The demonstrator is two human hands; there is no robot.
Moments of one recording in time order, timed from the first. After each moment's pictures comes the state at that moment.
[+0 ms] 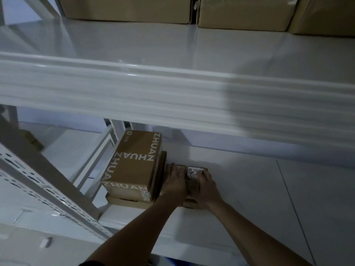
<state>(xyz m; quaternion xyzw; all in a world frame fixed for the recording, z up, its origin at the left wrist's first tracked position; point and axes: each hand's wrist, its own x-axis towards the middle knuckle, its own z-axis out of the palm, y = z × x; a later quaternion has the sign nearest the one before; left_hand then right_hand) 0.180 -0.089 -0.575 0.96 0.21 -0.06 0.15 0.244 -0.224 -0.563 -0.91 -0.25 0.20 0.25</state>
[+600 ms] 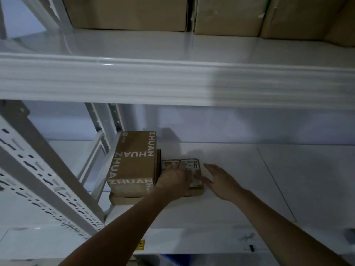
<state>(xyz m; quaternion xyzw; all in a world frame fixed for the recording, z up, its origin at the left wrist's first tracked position) 0.128 -0.084 -0.499 0.99 0.04 0.00 0.15 0.198 -0.277 -0.482 -0.93 -0.25 0.16 0.20</state>
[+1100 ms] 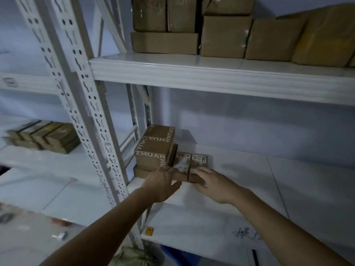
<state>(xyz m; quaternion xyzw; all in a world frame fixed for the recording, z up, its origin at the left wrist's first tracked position) -0.039 -0.128 -0.431 0.98 0.13 0.02 0.12 0.091 -0.322 -0.416 -0.86 -0.47 0.17 0.13</state>
